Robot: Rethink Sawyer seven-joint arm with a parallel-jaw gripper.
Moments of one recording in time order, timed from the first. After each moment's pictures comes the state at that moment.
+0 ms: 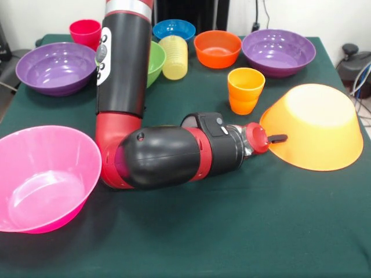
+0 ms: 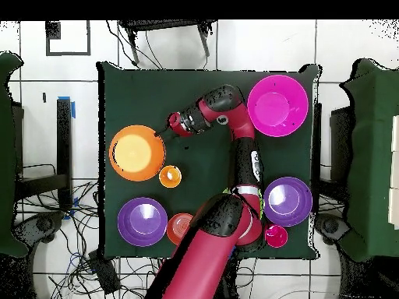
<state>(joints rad) -0.49 0.35 0.88 0.45 -0.11 1.78 1.53</state>
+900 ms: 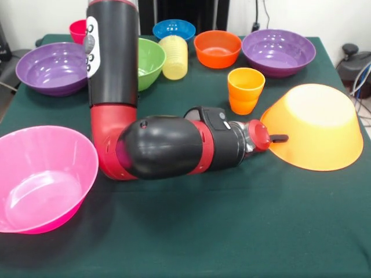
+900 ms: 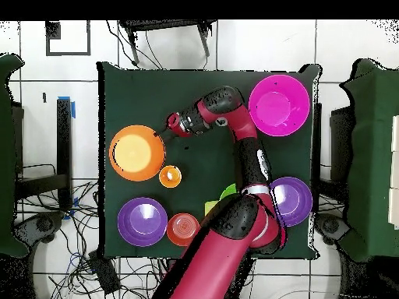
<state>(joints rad) -0.55 0.26 0.81 0.67 -0.08 1.60 1.53</state>
